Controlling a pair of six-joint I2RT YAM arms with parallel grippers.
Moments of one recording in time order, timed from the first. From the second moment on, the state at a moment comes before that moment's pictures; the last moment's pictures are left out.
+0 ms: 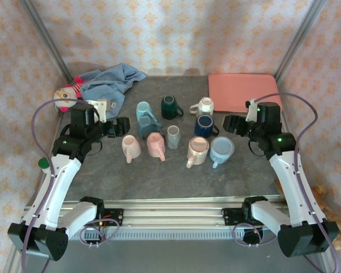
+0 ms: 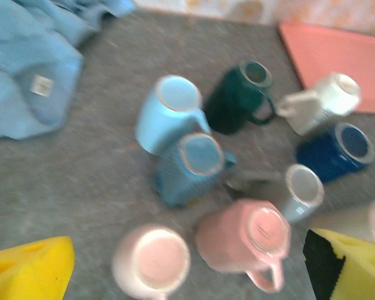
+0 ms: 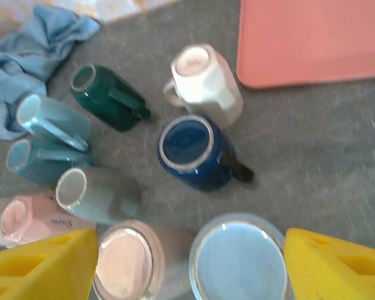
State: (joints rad) left arm -0.11 0.98 1.02 -0.68 0.23 -0.23; right arm 0.11 0.99 1.07 -0.79 -0.24 0.29
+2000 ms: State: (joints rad) left arm -0.26 1.21 0.99 -0.54 0.47 -0.27; right arm 0.43 1.27 0.82 -0.85 0.01 0.92
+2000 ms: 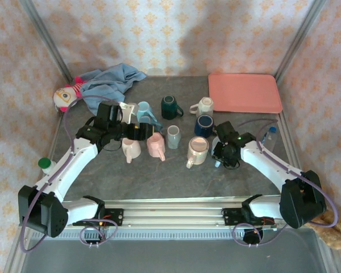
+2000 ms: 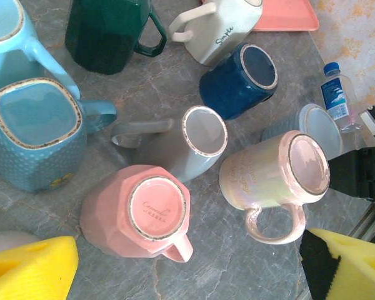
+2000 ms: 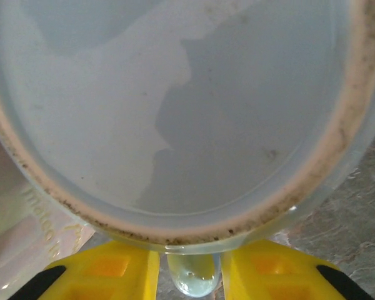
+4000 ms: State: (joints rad) left arm -0.26 1.12 1.00 -0.29 0.55 -0.84; right arm 0.44 1.08 1.21 -1.01 0.05 0.74
